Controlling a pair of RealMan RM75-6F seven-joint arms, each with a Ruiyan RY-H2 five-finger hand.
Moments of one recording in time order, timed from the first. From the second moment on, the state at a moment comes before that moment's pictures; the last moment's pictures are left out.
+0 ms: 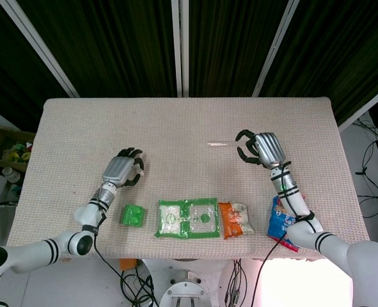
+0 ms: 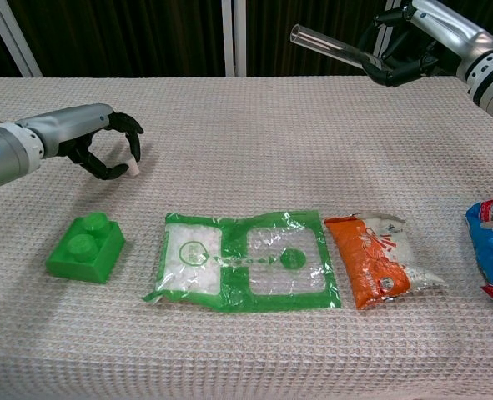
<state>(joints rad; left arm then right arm) -0.73 -1.65 -0.19 -1.25 1.05 0.87 0.16 0.74 -1.73 0.21 -0.83 -1.45 1.17 0.55</state>
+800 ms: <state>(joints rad) -0.66 -1.31 -0.28 -1.74 1.28 1.17 0.18 0.85 -1.84 0.26 -0.92 -1.42 1.05 0.74</state>
